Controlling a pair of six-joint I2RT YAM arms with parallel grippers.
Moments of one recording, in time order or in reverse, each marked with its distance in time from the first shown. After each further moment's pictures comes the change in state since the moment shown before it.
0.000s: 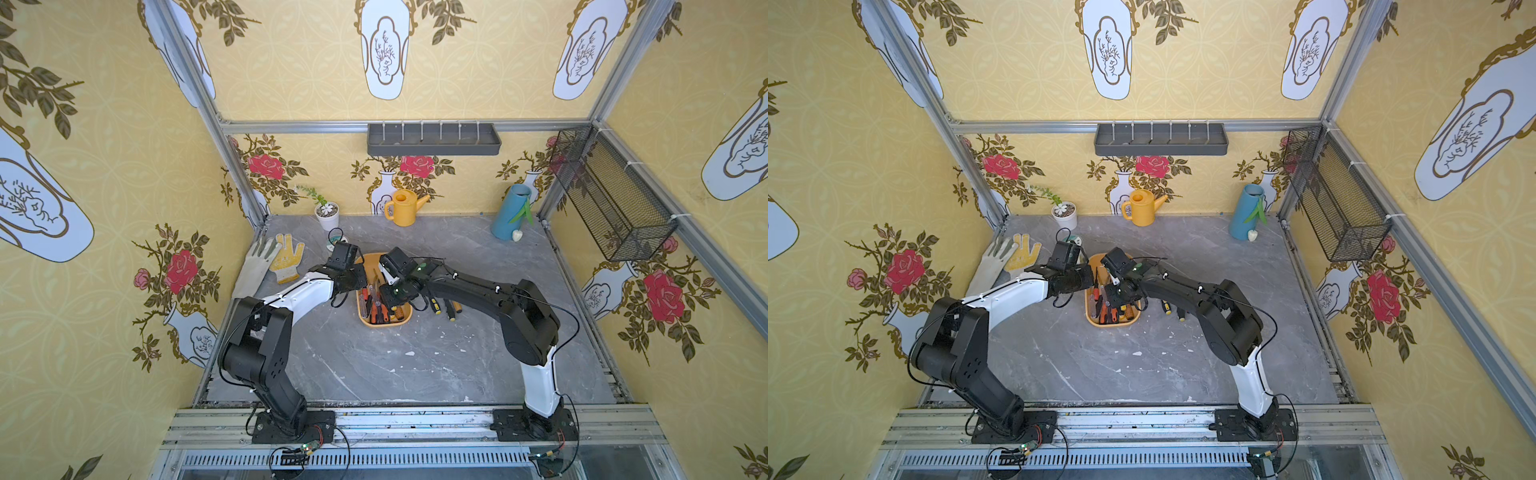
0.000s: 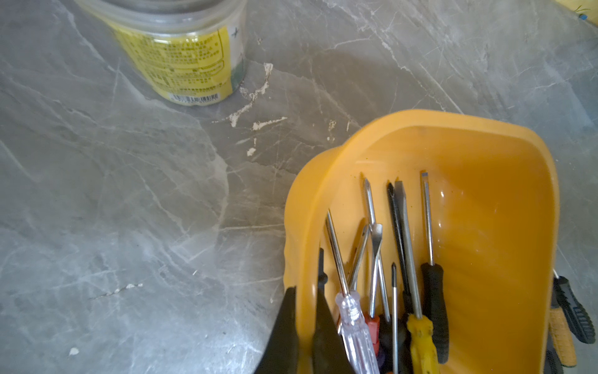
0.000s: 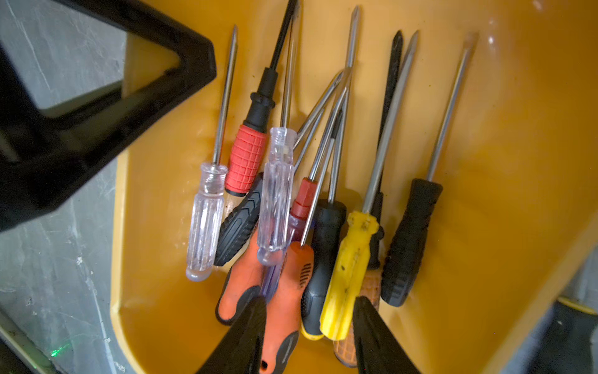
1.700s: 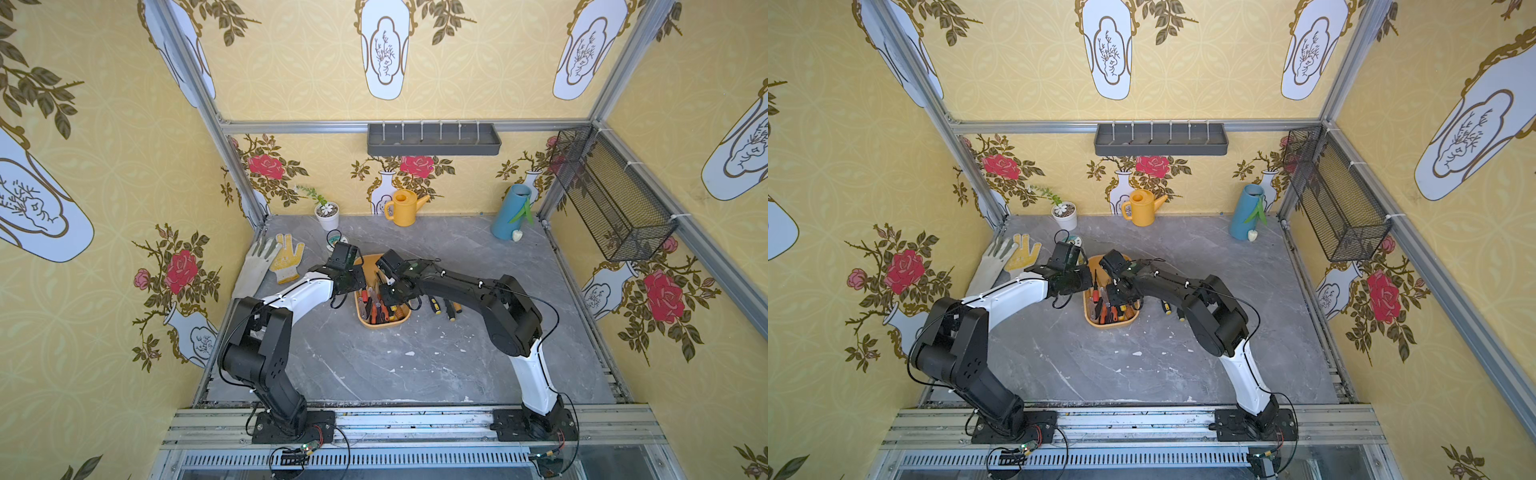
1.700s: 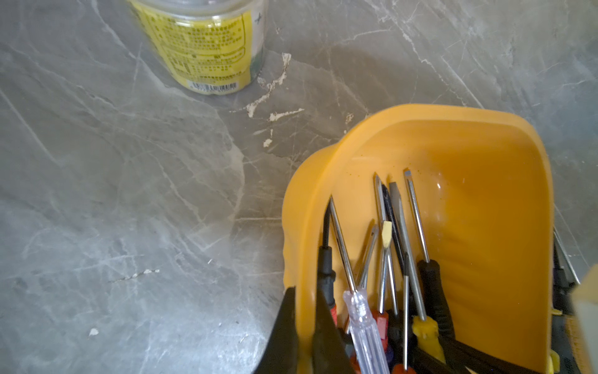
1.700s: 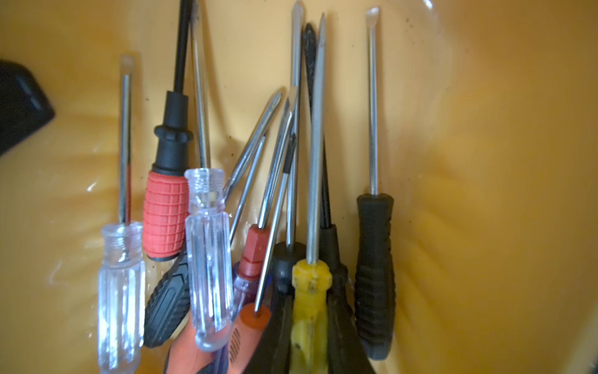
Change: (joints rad) left arm -0.001 -0.001 0.002 -0.035 -0.025 -0.005; right arm -0.016 0.108 0.054 -0.010 0.063 0.071
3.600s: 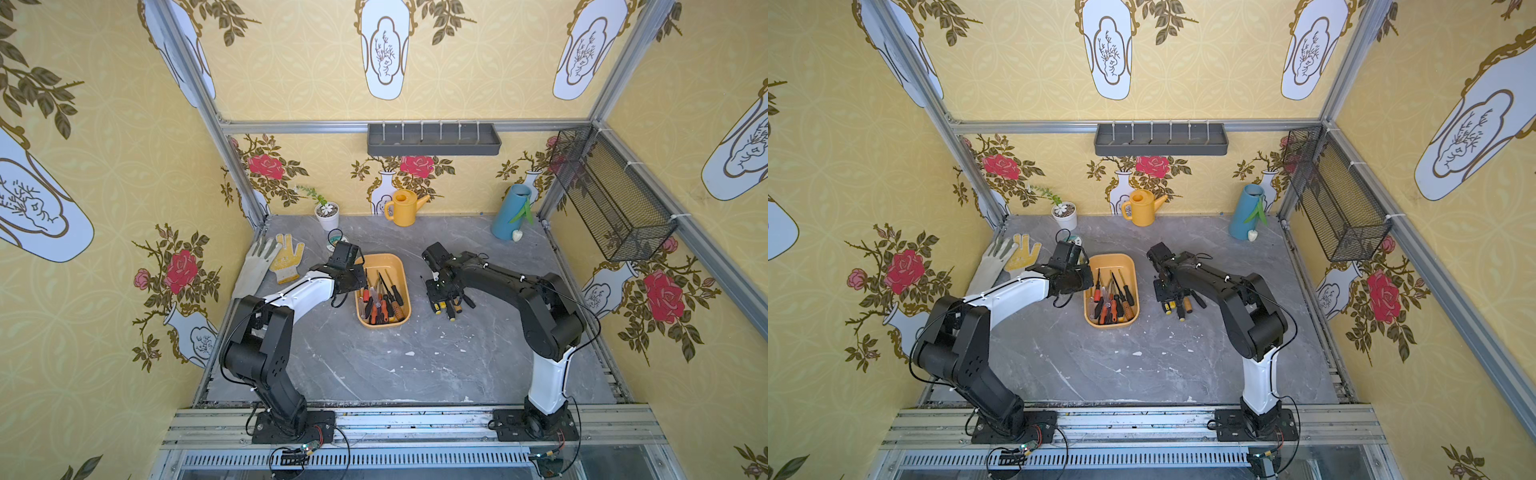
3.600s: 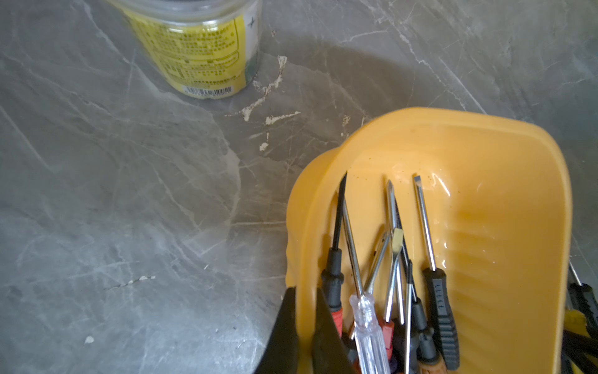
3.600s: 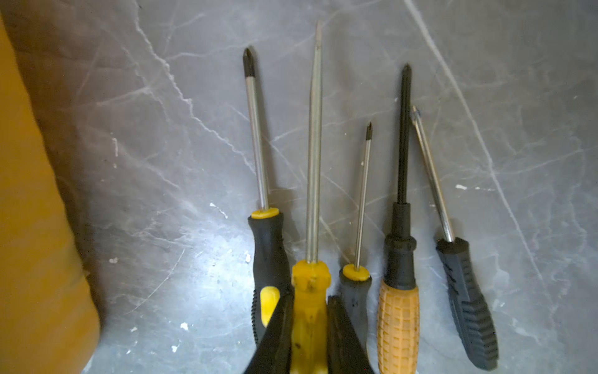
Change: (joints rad) left arm -0.002 0.014 0.012 0.000 0.000 0.000; right arm -0.244 -0.204 -0.269 -0.103 0.105 -0.108
